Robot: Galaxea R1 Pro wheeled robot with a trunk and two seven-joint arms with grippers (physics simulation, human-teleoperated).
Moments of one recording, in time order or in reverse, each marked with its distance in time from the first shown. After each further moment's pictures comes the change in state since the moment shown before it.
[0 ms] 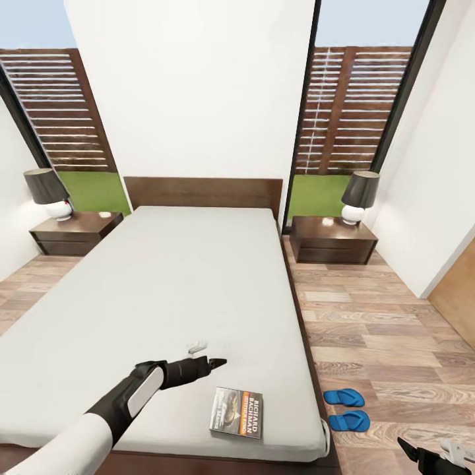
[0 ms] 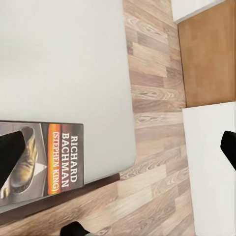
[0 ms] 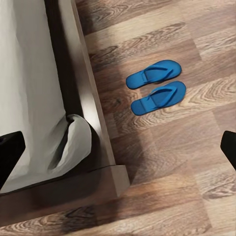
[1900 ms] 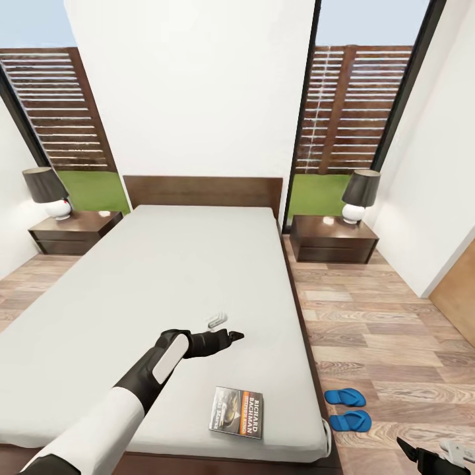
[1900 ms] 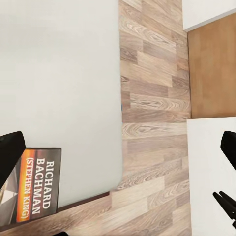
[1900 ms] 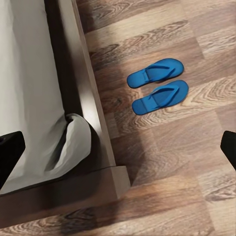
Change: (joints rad) left arm -0.083 -0.143 0.117 -0.112 0.004 0.175 0.306; right arm 0.000 0.002 0.001 0.000 0.002 0.000 0.003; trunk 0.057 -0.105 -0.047
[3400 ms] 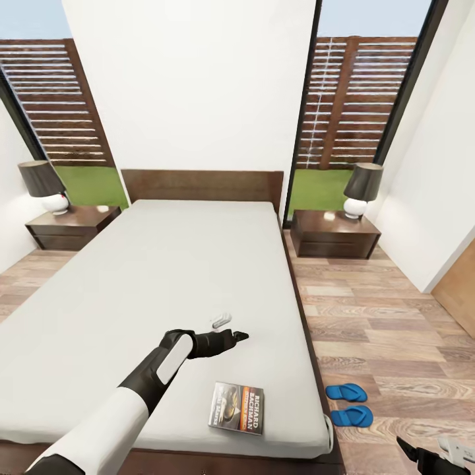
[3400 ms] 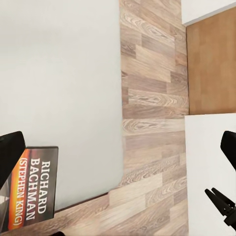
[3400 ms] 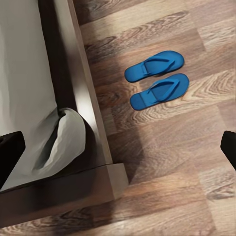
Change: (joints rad) left arm 0.000 -0.021 -0.003 0.002 0.002 0.000 -0.003; right arm 0.000 0.000 0.000 0.000 -0.002 0.001 -0.001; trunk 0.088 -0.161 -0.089
